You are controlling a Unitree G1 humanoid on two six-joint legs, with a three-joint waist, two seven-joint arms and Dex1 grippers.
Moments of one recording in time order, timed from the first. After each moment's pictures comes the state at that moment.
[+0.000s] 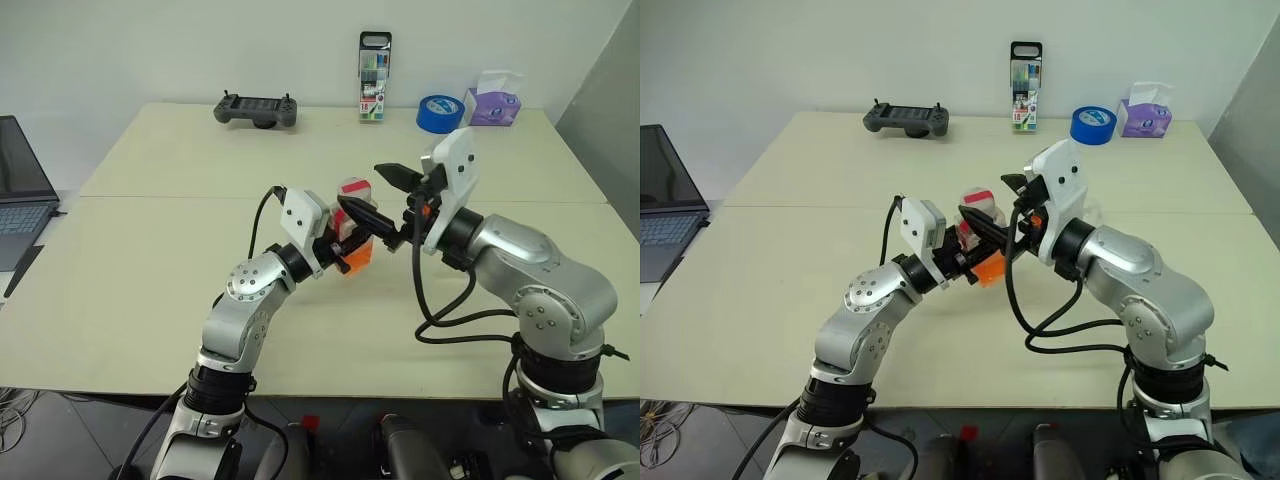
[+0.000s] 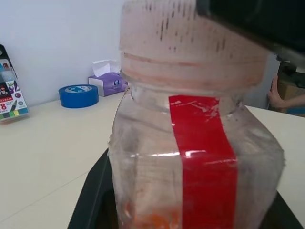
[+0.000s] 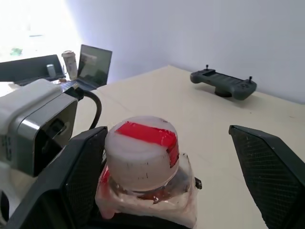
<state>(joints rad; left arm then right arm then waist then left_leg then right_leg) -0.45 0.20 -0.11 -0.20 -0.31 0.34 -0.58 -0.66 -0.27 -0.01 -0.61 0.57 1.04 0.26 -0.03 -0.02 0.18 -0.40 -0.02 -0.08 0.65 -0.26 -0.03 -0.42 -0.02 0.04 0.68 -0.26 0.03</state>
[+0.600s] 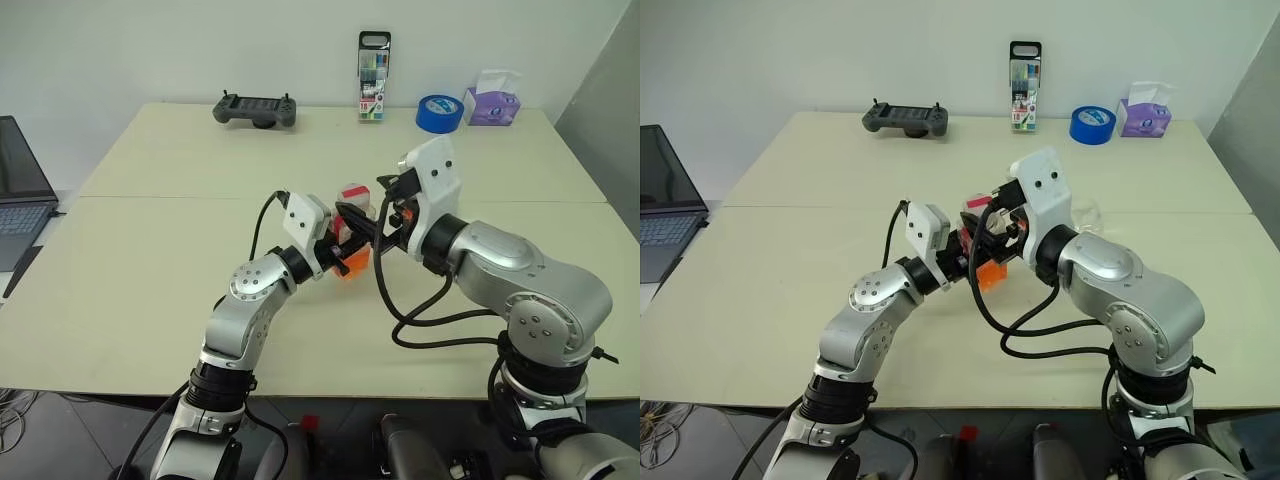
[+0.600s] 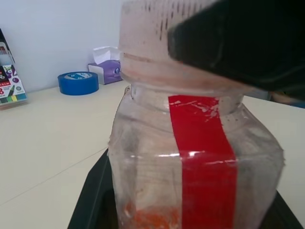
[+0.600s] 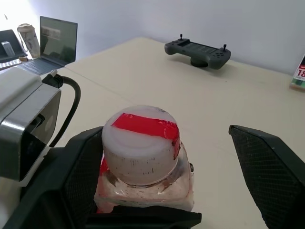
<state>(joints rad) -0.46 0.20 -0.12 -0.16 -0.30 0.34 -0.58 -0.72 -0.21 0.03 -0.67 0.55 1.27 0.06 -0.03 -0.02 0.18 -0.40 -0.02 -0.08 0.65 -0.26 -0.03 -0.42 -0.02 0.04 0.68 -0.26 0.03</state>
